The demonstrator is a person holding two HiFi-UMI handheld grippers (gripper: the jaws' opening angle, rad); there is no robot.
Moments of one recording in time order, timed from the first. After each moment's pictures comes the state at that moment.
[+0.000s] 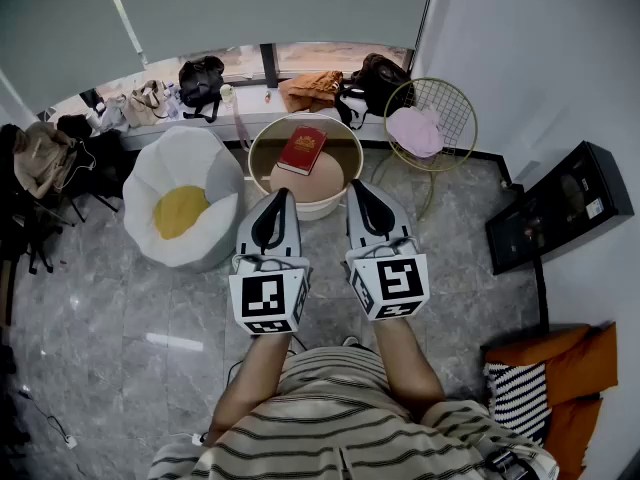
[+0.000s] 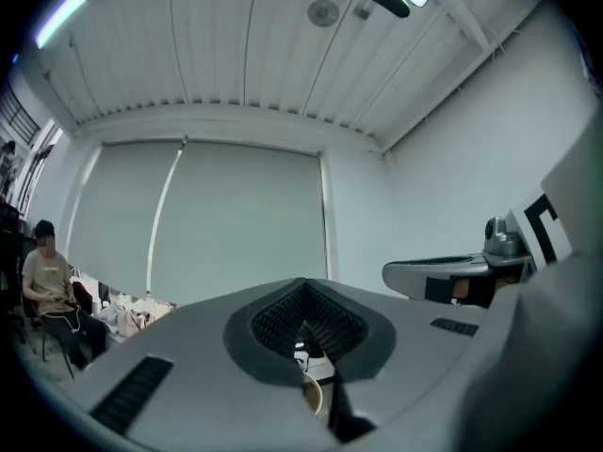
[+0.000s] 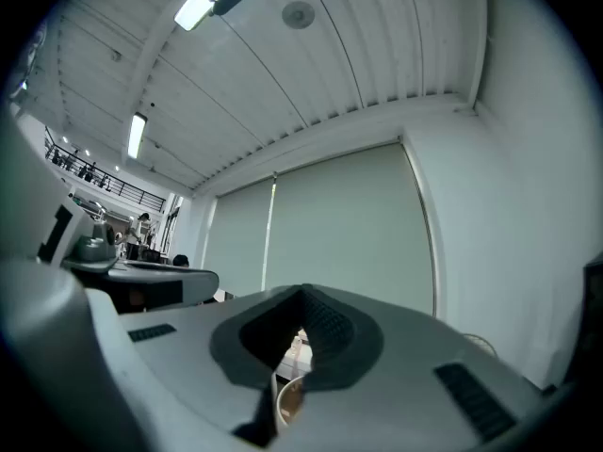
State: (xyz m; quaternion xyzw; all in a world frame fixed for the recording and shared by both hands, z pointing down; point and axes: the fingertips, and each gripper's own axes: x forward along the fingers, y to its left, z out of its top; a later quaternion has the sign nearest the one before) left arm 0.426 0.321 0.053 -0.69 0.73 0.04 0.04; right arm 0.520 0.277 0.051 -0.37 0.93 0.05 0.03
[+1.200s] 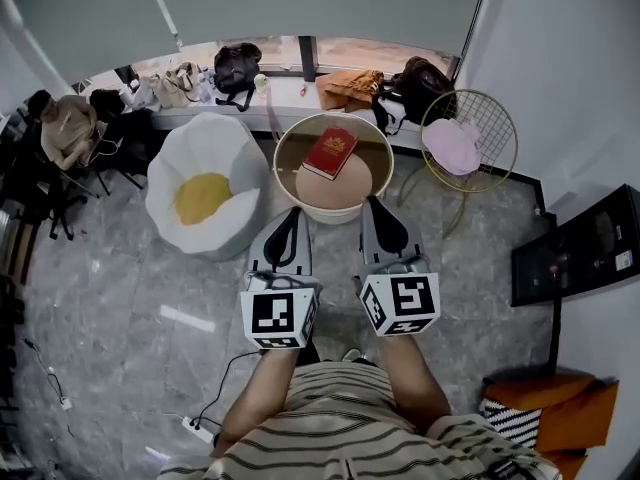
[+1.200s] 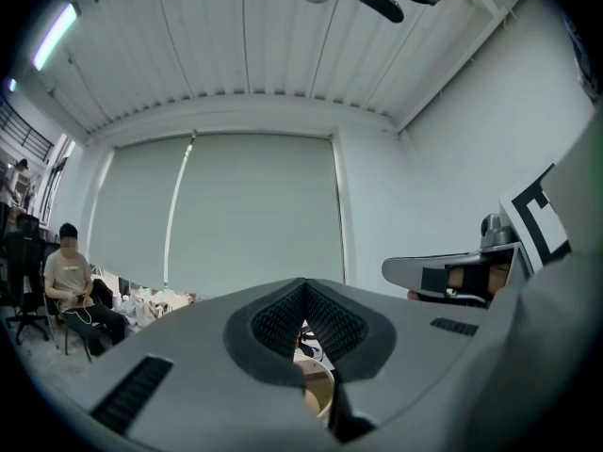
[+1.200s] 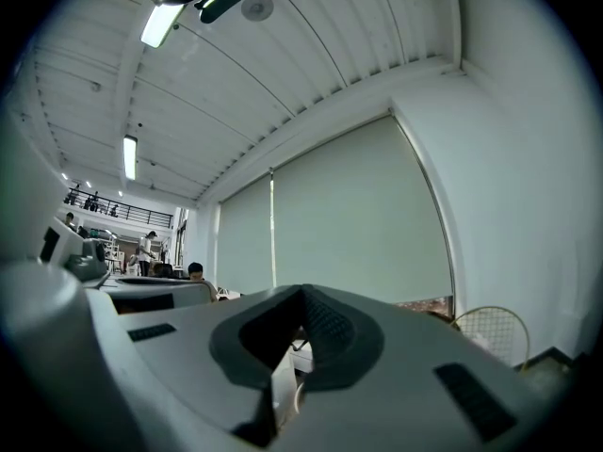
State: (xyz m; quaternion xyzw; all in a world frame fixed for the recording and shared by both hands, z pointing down) left arm 0.437 0.264 0.093 -0.64 0.77 0.01 0.02; right arm 0.529 0.200 0.089 -0.33 0.94 -0.02 0.03
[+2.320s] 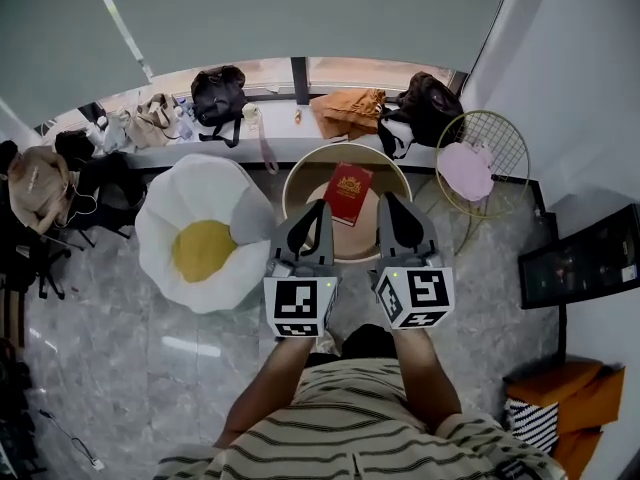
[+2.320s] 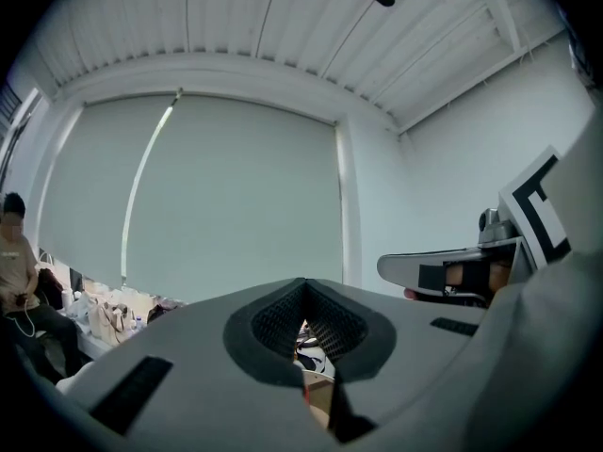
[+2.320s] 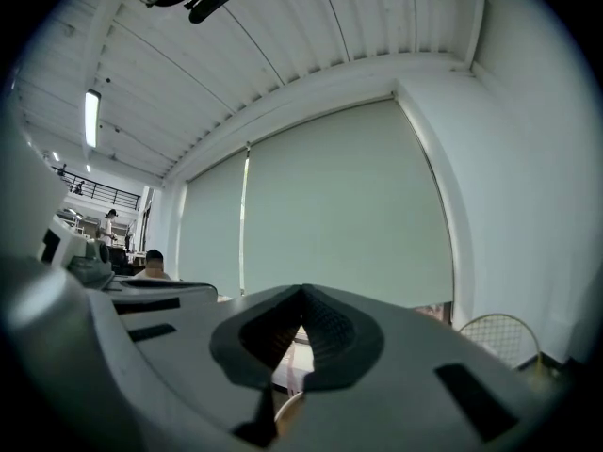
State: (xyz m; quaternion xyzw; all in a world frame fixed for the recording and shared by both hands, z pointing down) left arm 0.204 0.055 0.098 -0.72 0.70 0.02 -0.01; right arm 0.299 0.015 0.088 -0.42 0.91 -0.01 0.00
